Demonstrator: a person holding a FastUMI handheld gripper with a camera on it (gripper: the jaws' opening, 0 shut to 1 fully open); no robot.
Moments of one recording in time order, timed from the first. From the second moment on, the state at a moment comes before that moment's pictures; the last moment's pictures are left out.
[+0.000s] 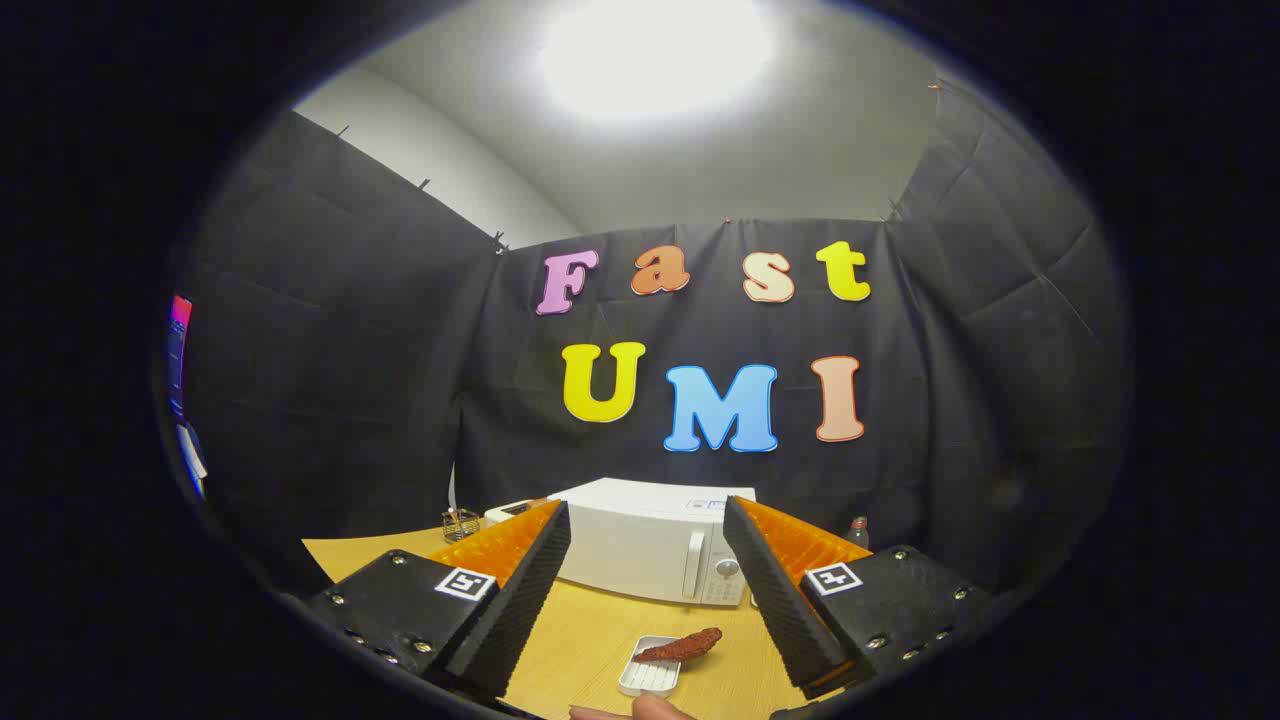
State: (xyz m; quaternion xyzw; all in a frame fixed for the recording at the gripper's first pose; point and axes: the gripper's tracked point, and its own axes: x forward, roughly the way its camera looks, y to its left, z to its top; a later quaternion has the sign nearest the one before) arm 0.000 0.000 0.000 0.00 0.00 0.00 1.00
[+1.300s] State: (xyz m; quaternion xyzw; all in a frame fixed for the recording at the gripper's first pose) arm 0.016 0.000 -0.009 0.01 0.01 -0.01 1.00
